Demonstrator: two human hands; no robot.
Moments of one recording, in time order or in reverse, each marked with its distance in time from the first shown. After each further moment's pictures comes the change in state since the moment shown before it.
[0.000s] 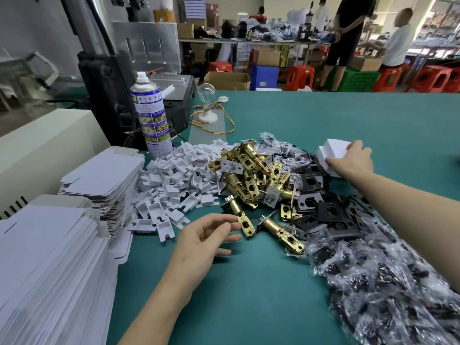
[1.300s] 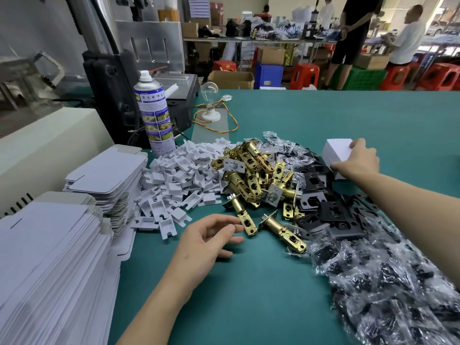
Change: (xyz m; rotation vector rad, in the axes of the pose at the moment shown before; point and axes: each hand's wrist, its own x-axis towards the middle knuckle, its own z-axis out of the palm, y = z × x) left_hand -0.001 0.000 0.000 0.026 -0.027 -0.022; right_hand 0.005 0.007 0.002 -0.079 0.004 -0.045
